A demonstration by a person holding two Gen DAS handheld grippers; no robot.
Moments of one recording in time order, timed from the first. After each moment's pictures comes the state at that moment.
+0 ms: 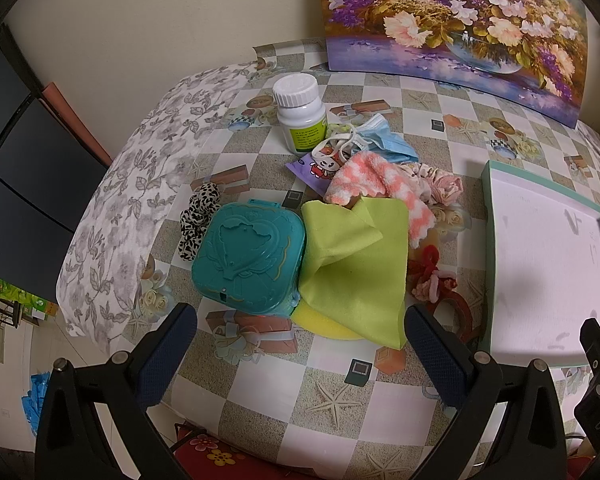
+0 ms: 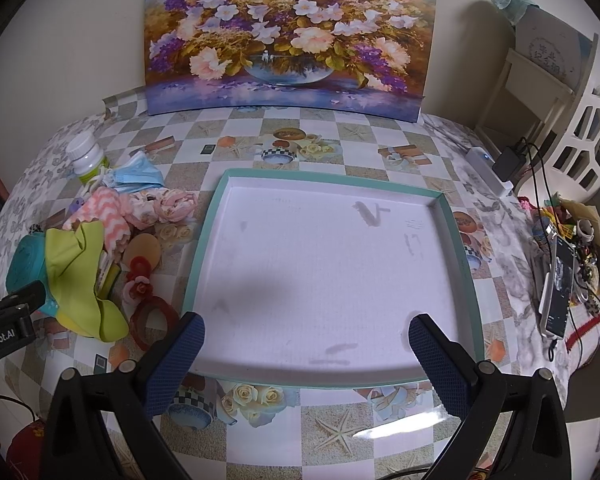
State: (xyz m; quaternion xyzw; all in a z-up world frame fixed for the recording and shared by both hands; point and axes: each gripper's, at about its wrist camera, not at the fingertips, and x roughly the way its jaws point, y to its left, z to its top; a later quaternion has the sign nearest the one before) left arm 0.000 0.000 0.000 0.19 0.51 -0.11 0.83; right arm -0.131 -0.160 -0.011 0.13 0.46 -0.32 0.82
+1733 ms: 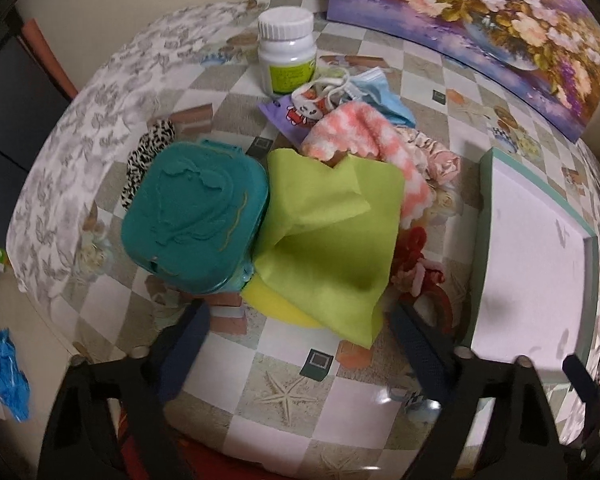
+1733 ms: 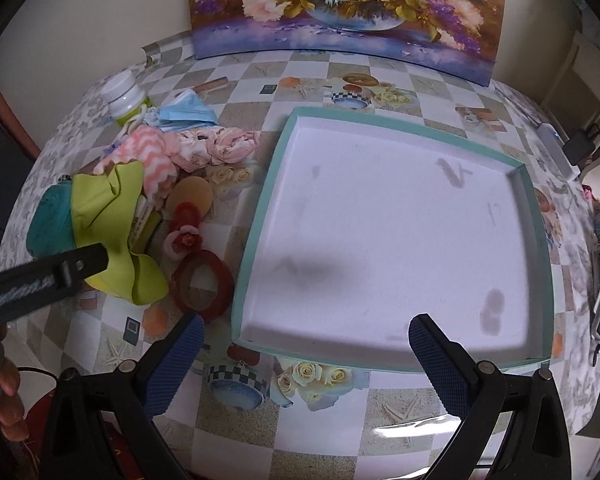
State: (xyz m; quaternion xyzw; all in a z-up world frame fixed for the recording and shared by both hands) left arm 0.024 -0.001 -0.043 0.10 0.60 -0.12 0.78; right arm -0.101 -0.134 -0.053 0.16 0.53 -0.23 0.80
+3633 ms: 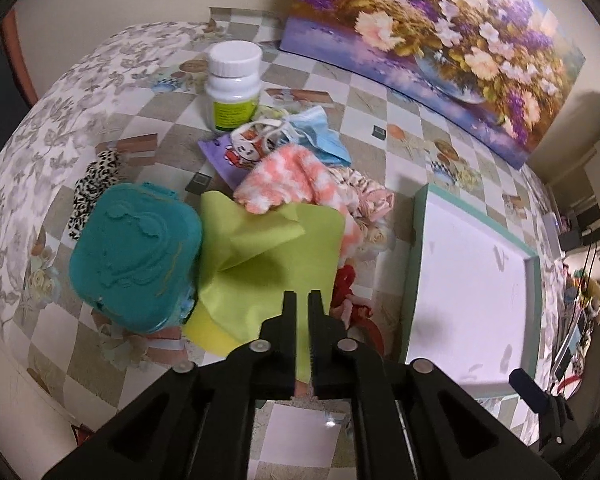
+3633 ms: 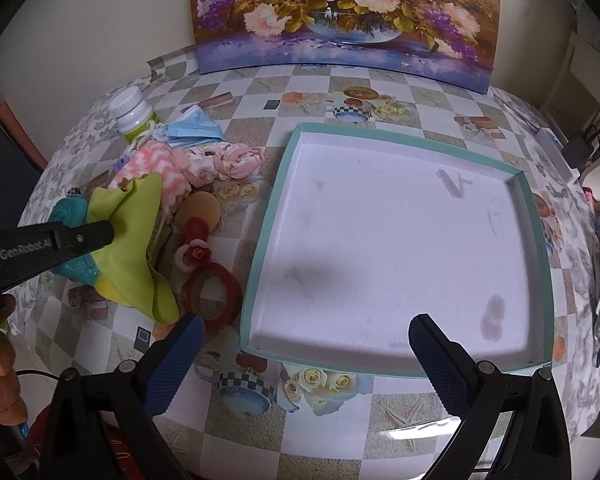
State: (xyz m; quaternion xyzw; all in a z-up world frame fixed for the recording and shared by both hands) left arm 0.032 -0.013 -0.027 0.04 0.57 -0.22 0.79; right arm -0.105 -0.137 -0.044 0.17 0.51 -0.23 0.81
